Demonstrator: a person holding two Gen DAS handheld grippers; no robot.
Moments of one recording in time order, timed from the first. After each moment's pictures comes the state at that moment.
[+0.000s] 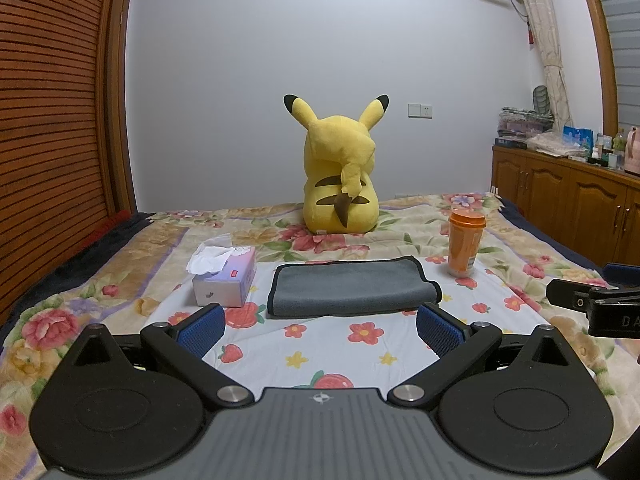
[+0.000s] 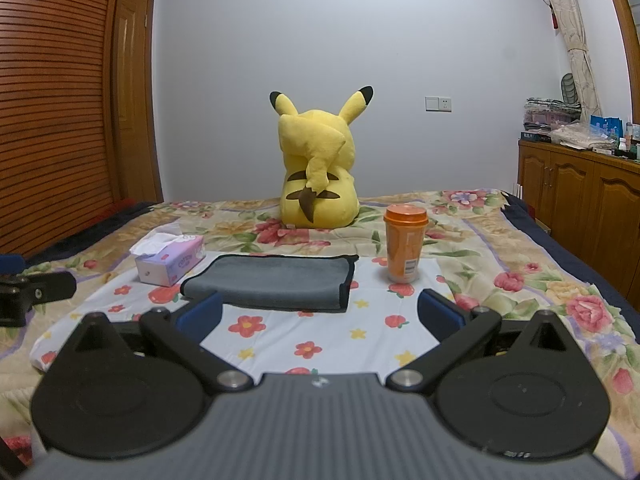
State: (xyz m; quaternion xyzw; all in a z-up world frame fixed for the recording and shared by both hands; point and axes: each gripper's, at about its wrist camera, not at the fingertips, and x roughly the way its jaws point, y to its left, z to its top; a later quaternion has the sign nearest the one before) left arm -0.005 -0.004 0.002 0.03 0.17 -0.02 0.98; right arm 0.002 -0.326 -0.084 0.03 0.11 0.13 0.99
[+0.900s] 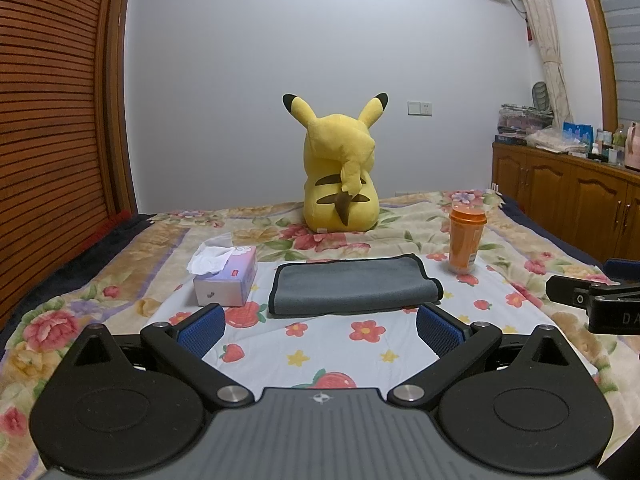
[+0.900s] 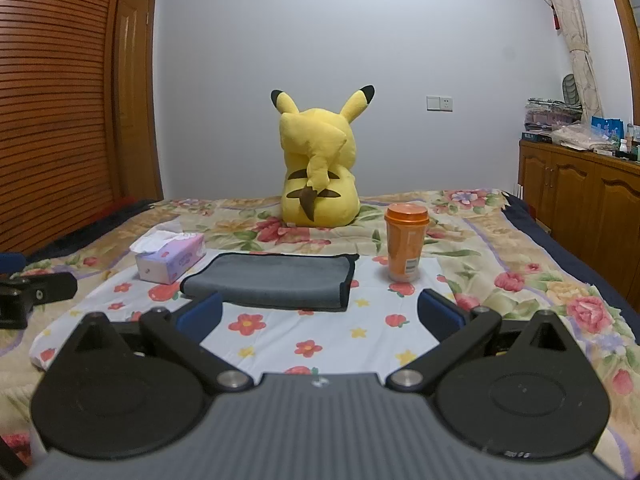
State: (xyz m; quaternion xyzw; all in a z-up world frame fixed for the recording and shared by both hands) left arm -0.003 -0.002 -0.001 0.03 0.17 -0.02 0.98; right arm 0.001 -0.323 -0.085 0.03 0.11 0.13 0.99
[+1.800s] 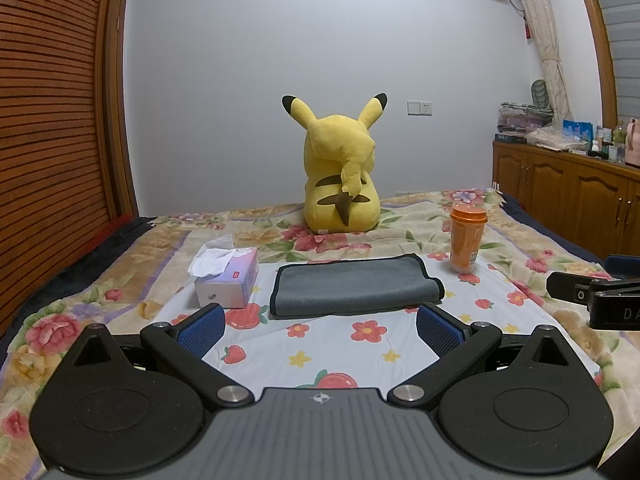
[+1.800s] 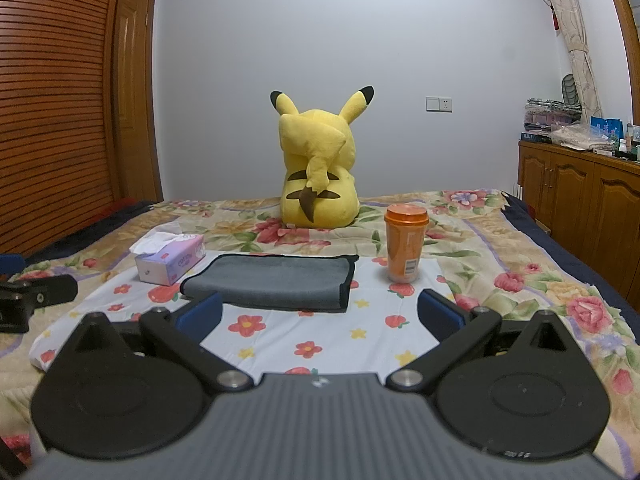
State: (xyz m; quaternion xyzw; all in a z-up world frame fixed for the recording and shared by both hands) left arm -0.003 -0.001 -0.002 0.03 0.17 -0.02 0.98; right arm 0.001 -0.323 -0.085 0.03 0.11 0.13 0.99
